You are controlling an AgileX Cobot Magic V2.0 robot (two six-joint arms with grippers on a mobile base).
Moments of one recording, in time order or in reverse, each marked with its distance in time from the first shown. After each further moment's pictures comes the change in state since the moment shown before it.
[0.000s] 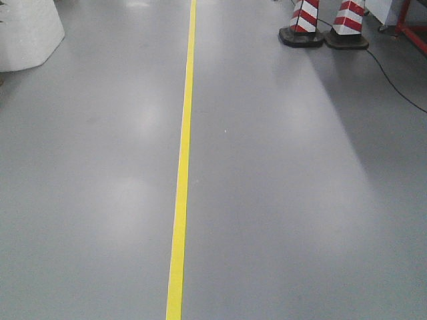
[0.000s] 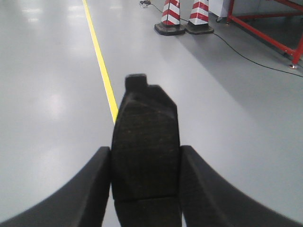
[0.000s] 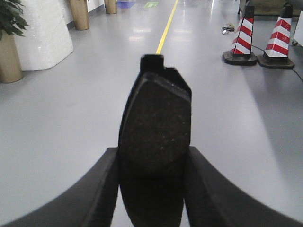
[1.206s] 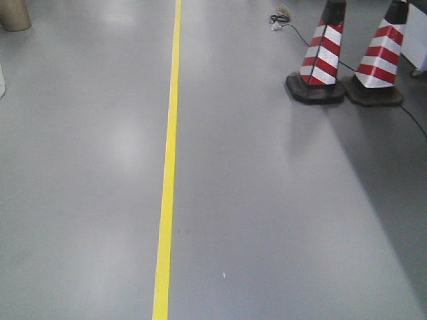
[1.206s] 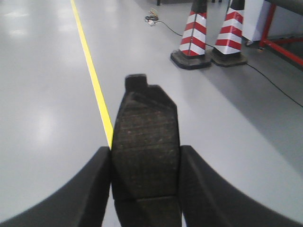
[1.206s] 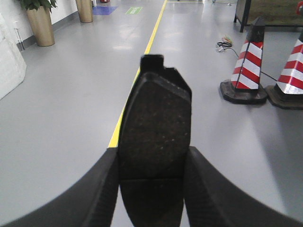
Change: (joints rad) left arm 0.000 0.000 0.000 0.000 0.000 0.000; right arm 0.000 0.000 0.000 0.000 0.000 0.000
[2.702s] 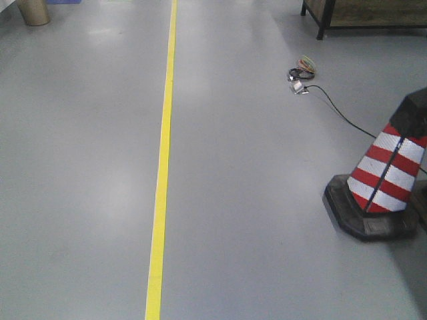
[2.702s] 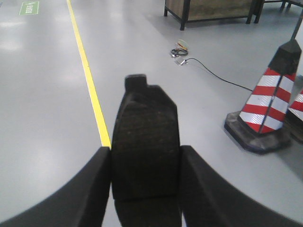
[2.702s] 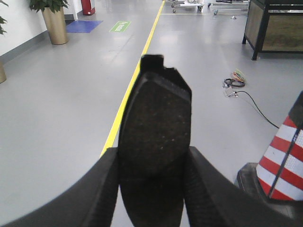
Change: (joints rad) left arm 0.000 0.000 0.000 0.000 0.000 0.000; right arm 0.000 0.000 0.000 0.000 0.000 0.000
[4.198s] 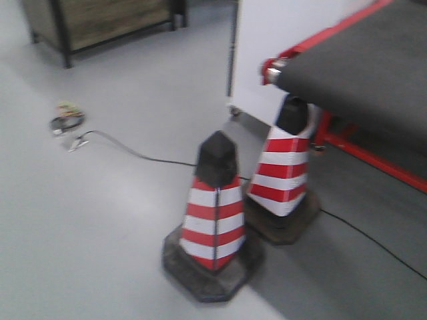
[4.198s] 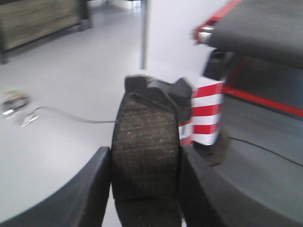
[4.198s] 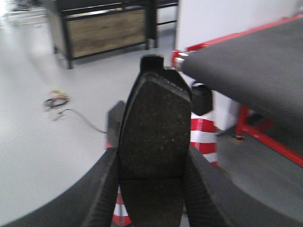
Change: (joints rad) left arm 0.000 0.000 0.000 0.004 0.000 0.000; right arm 0.000 0.000 0.000 0.000 0.000 0.000
